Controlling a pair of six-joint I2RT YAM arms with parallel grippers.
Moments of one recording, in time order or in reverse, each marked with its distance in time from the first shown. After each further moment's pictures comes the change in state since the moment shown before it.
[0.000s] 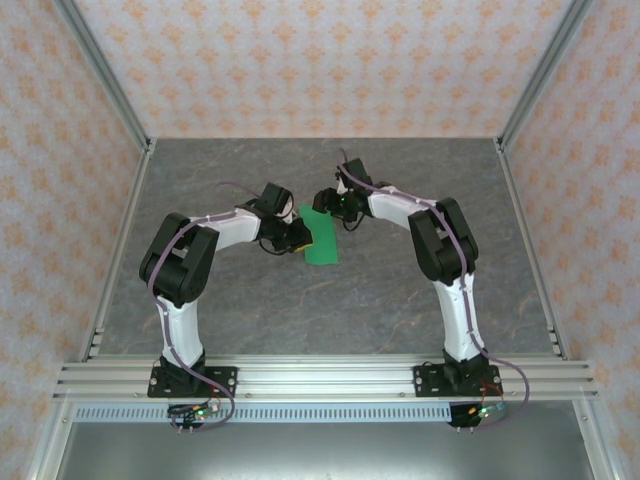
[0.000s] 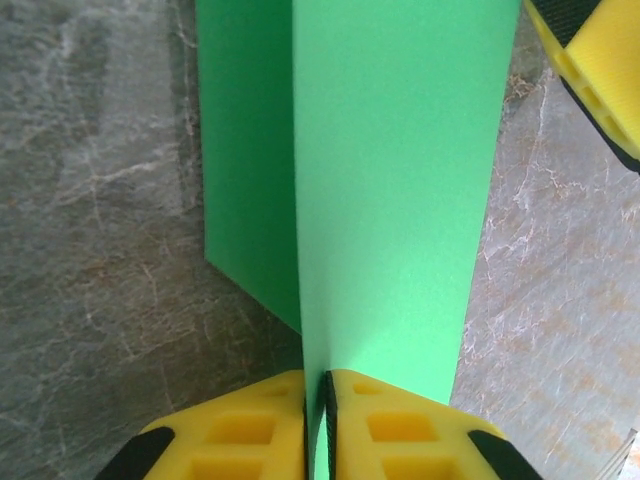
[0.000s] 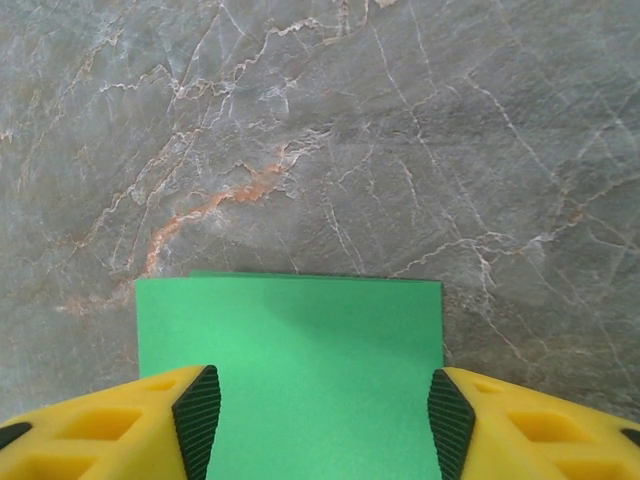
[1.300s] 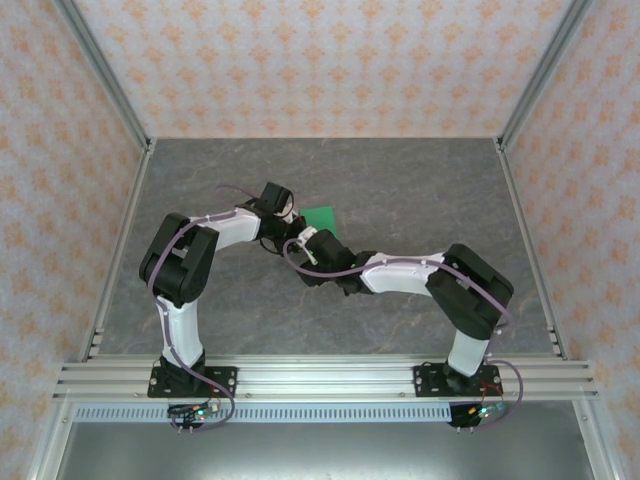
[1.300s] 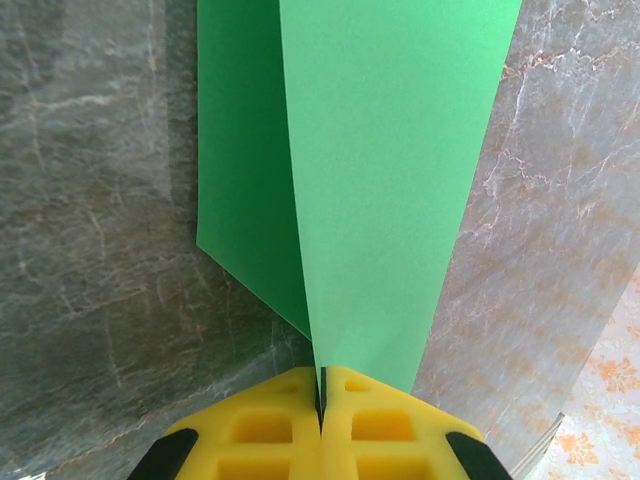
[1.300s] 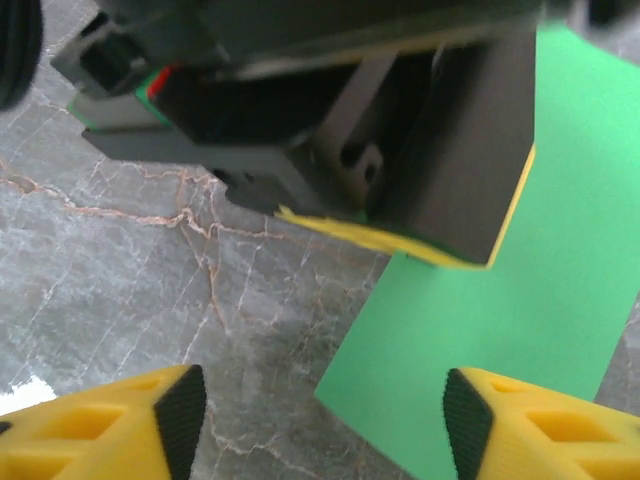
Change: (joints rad) left arm 0.000 0.000 0.006 -0.004 0.072 -0.106; right arm 0.432 -0.422 -0.594 0.249 0.477 -0.571
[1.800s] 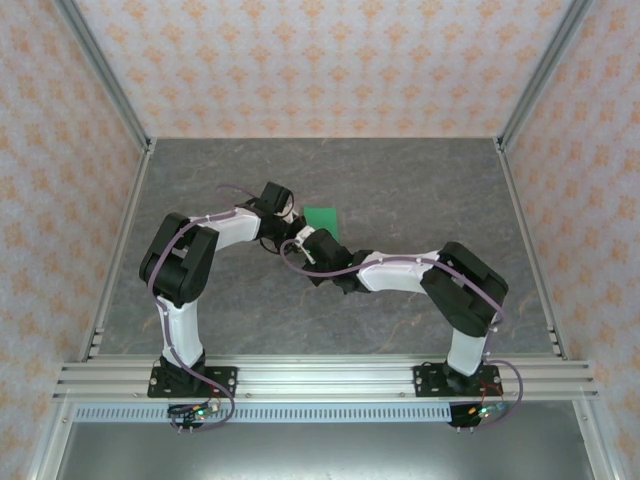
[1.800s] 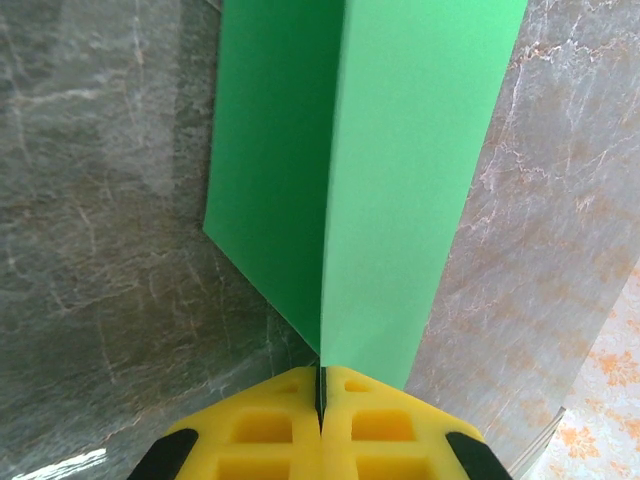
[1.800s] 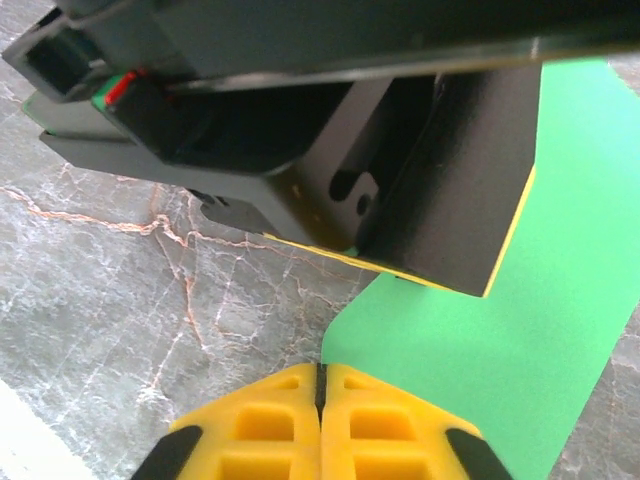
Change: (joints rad) left arm 0.000 0.000 0.006 -0.011 0.007 0.014; right arm 0.000 0.027 0.016 -0.001 0.025 -0.027
